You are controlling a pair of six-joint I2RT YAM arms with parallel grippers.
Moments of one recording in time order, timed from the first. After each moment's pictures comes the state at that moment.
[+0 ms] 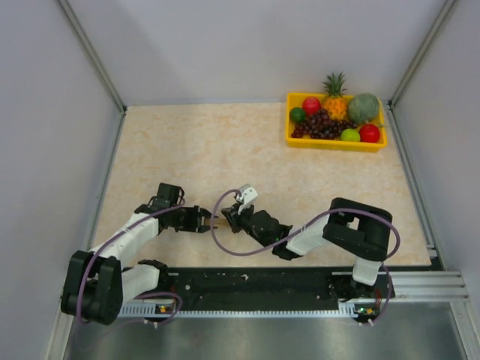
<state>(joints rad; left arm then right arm) -0.23 1.12 0.47 -0.46 0.51 -1.74 1.19 1.79 0.63 1.00 0.32 0.33</state>
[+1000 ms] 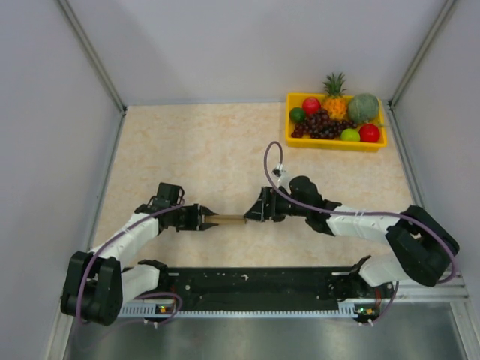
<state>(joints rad) -0.23 1.11 0.47 -0.44 0.50 -1.80 0.77 1.36 0.58 0.32 -0.36 0.77</state>
